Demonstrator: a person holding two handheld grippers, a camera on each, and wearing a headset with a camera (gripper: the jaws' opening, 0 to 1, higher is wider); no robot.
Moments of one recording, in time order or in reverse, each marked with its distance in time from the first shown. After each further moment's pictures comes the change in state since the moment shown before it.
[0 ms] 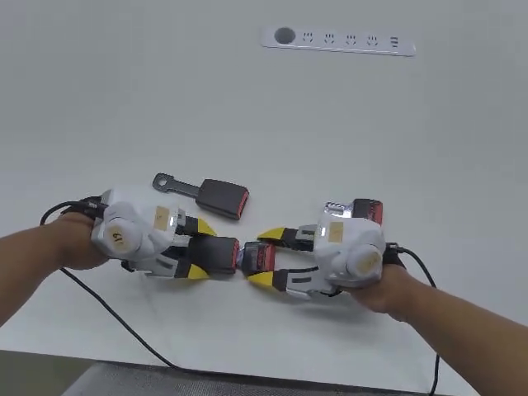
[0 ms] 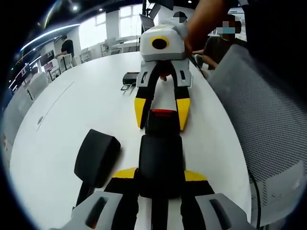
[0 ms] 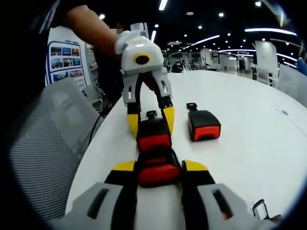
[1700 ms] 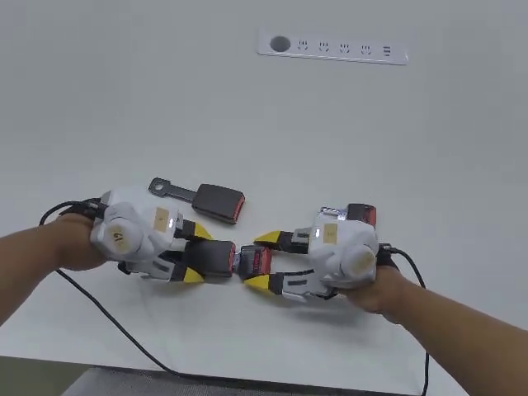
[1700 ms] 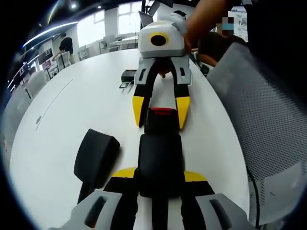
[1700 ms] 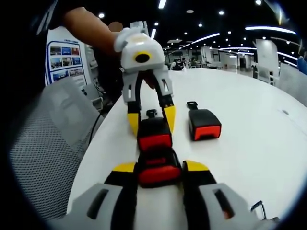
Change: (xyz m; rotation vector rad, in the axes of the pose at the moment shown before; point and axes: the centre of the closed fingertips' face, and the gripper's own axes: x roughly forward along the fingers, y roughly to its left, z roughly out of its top) left arm 0.003 0.005 -0.008 -0.005 0.053 -0.014; right arm 0.002 0.001 0.000 -0.021 0.042 0.007
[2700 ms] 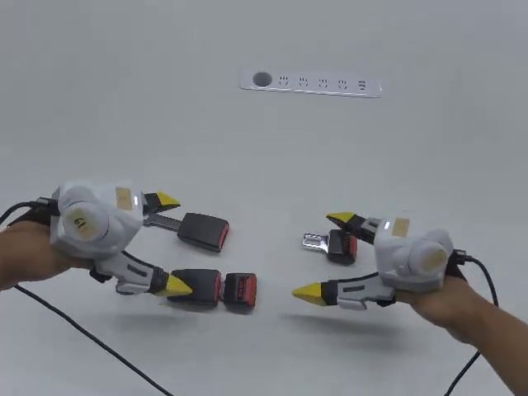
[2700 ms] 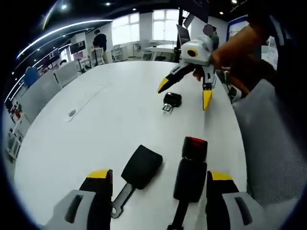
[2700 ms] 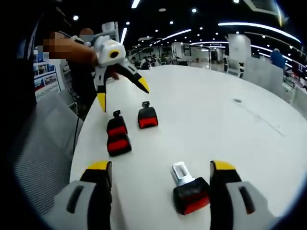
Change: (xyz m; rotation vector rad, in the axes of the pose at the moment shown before) left arm -0.056 0.058 0.041 -0.174 -0.089 0.216; right arm -0.122 -0.075 -0.016 0.141 0.027 -0.257
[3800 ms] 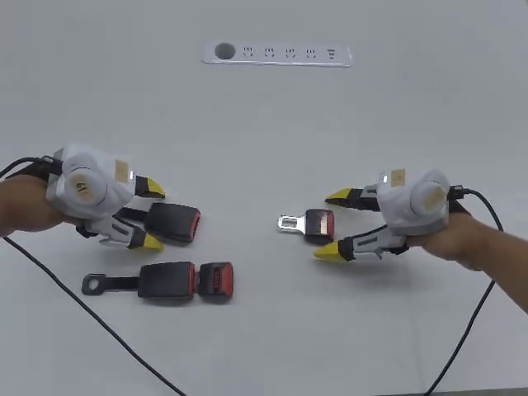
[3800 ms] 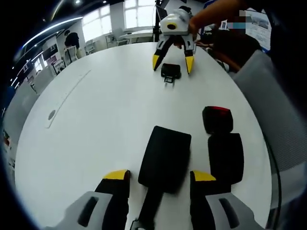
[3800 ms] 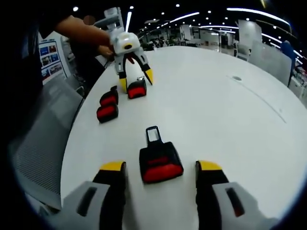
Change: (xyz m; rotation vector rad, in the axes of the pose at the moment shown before) left arm 0.049 0.032 -0.036 0.174 0.123 -0.155; right arm -0.007 -0.034 -0.047 -0.022 0.177 0.090
